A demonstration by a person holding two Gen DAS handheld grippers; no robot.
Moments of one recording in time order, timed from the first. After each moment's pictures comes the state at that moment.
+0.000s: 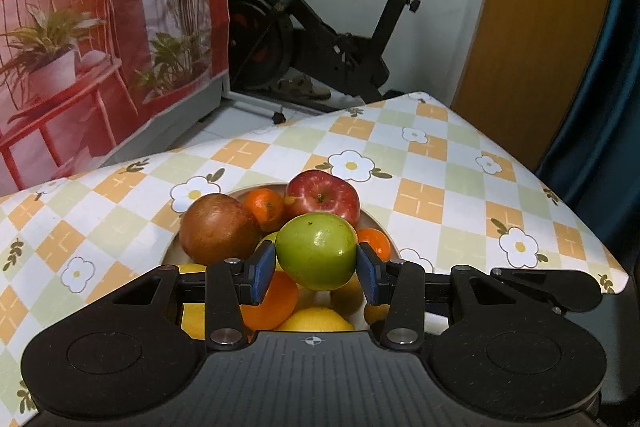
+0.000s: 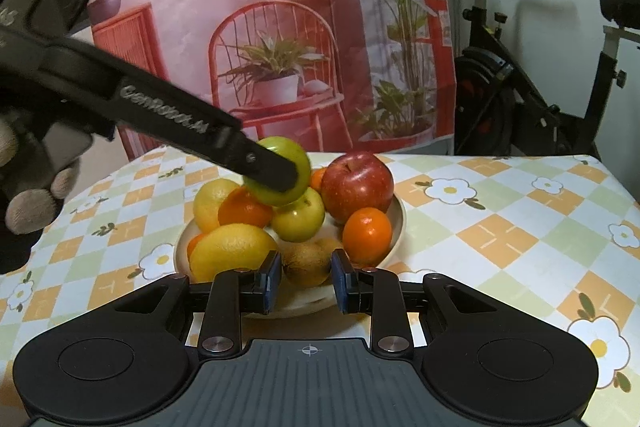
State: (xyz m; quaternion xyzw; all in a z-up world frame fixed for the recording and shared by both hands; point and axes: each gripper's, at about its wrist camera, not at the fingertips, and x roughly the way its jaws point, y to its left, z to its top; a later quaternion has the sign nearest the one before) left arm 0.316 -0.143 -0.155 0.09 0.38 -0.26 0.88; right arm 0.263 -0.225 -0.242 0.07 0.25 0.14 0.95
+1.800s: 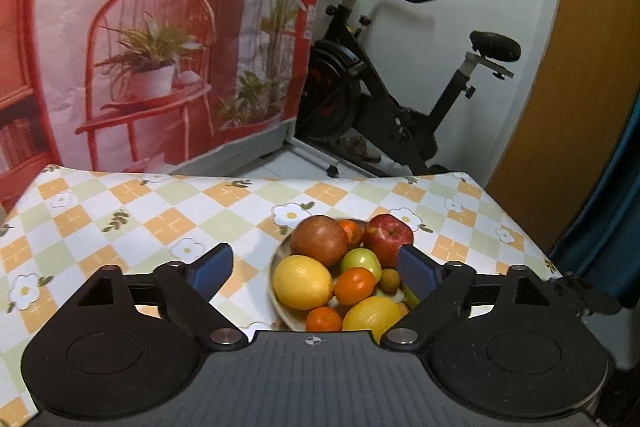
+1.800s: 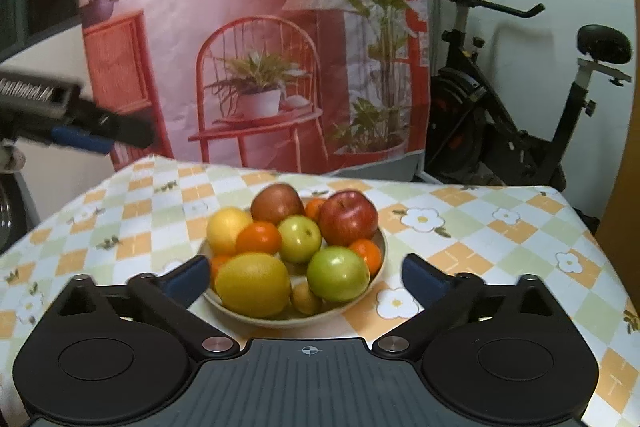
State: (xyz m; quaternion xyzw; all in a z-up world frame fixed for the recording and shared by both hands) left arm 0.253 -0.046 -0.088 0.00 0.31 -0.18 0.93; right arm 0.225 -0.211 -0.179 0.05 0.25 0.09 0.96
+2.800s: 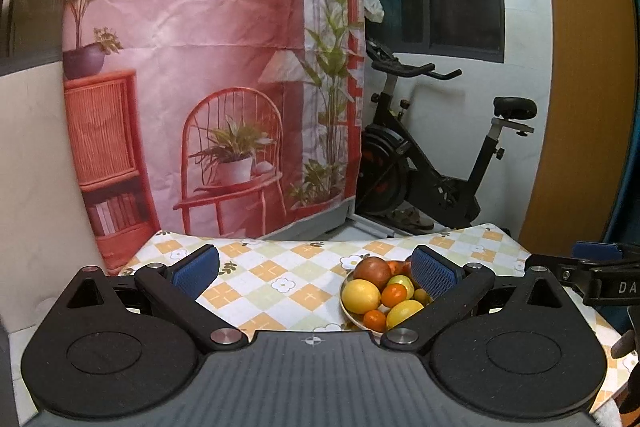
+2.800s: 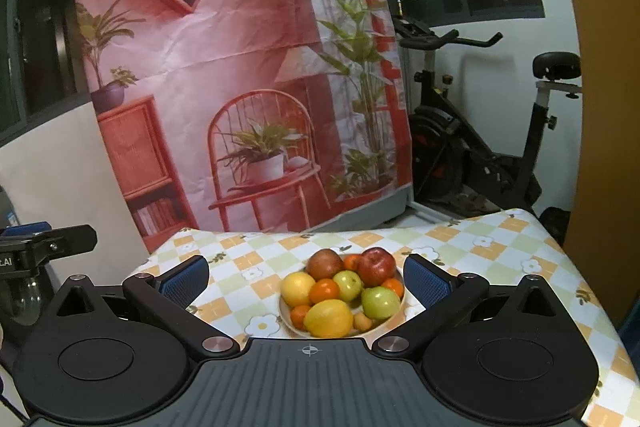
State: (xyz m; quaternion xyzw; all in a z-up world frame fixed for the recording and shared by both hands) left arm 0.085 -0.007 -0.001 0.04 0.19 -0.09 0.98; right arm 0.100 -0.178 -0.051 0.11 0.19 0.05 0.97
